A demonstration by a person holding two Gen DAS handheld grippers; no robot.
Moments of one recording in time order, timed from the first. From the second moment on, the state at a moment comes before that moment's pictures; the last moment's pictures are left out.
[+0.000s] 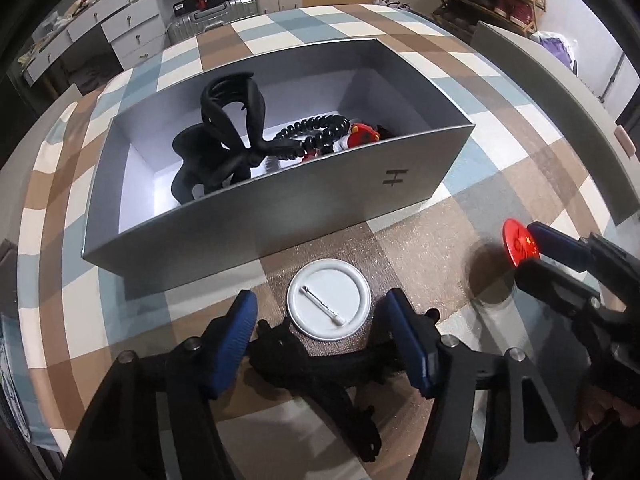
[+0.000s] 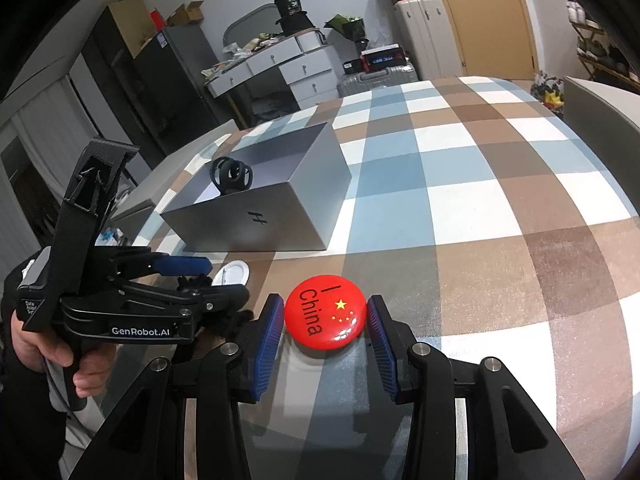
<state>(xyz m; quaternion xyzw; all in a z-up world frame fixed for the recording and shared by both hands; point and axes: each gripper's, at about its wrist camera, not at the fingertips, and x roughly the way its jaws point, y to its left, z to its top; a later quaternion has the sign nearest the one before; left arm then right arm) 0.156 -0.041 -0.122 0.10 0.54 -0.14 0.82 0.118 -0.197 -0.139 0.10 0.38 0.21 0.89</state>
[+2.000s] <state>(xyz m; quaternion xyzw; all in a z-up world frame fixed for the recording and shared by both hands) 0.126 0.018 -0.033 -0.02 0.35 -0.13 0.93 0.142 -0.178 -0.065 0.11 0.31 0.26 0.91</state>
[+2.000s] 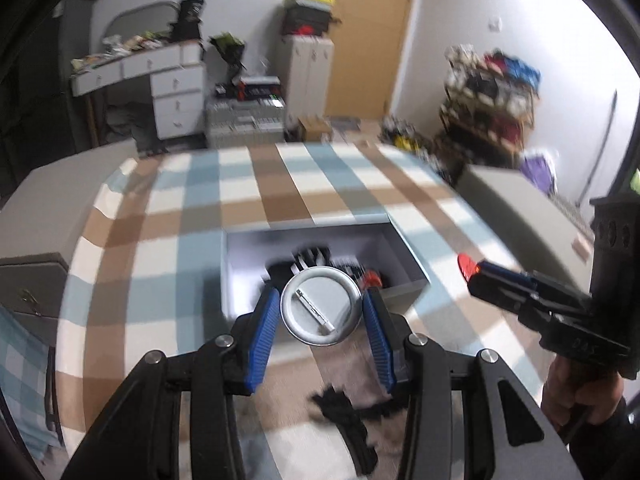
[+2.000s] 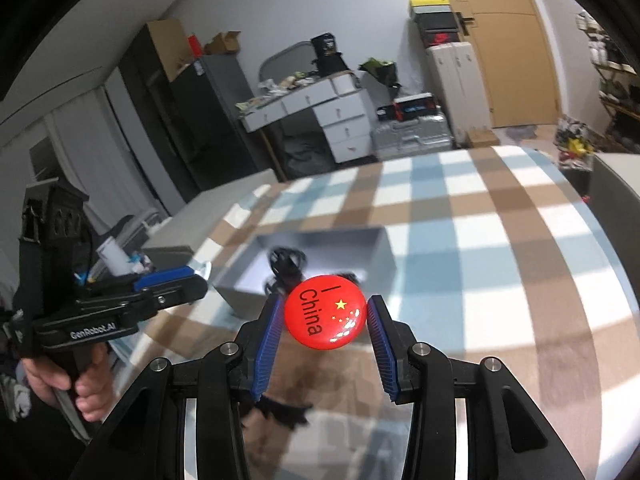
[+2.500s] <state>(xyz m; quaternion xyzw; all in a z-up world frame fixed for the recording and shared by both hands) 0.166 0.024 -0.045 -0.07 0.35 -0.17 0.92 0.203 -0.142 -0.060 0.10 0.31 0.29 0.90</state>
